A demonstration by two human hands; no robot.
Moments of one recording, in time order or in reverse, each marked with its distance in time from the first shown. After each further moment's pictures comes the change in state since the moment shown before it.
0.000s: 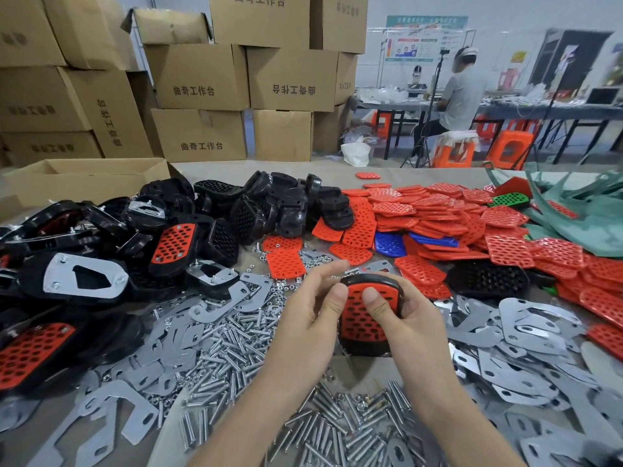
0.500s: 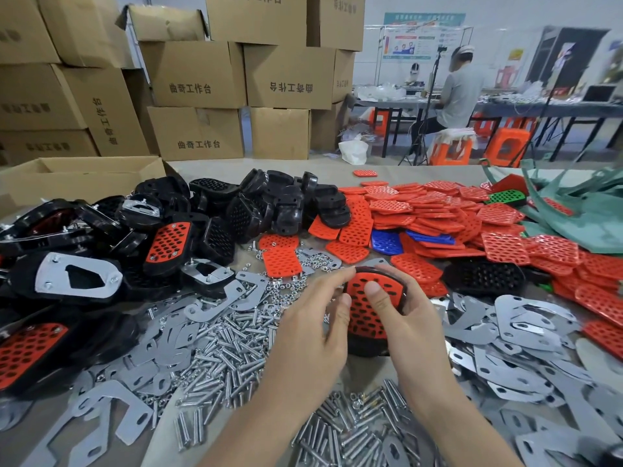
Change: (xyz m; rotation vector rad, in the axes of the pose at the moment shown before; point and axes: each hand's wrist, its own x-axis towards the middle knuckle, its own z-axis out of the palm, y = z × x) left_hand -0.008 -0.002 0.006 0.421 0.060 0.278; right_hand 0.001 0.002 -0.001 0.075 0.067 0.015
